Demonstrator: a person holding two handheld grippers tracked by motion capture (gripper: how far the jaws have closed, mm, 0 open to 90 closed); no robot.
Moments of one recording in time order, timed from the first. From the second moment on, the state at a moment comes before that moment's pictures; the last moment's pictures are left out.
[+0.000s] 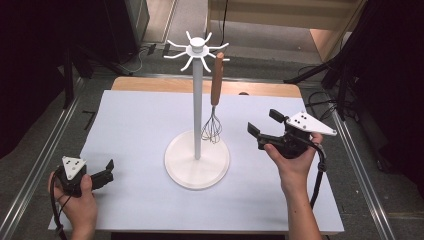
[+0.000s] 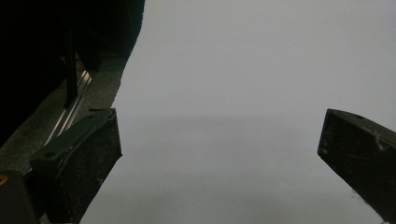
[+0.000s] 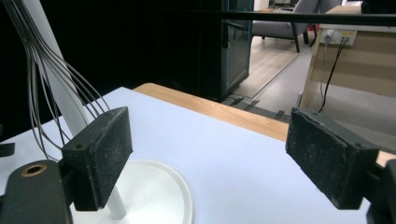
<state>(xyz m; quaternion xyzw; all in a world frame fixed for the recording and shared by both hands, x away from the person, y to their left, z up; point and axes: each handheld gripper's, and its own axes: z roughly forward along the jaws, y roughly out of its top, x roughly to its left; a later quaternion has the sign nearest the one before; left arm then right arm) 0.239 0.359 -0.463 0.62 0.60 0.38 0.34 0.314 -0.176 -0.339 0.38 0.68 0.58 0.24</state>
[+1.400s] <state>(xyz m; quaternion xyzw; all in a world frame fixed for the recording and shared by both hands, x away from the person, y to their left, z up) 0.239 0.358 -0.463 0.62 0.59 0.38 0.34 0.309 -0.212 -0.411 0.44 0.69 0.52 0.24</state>
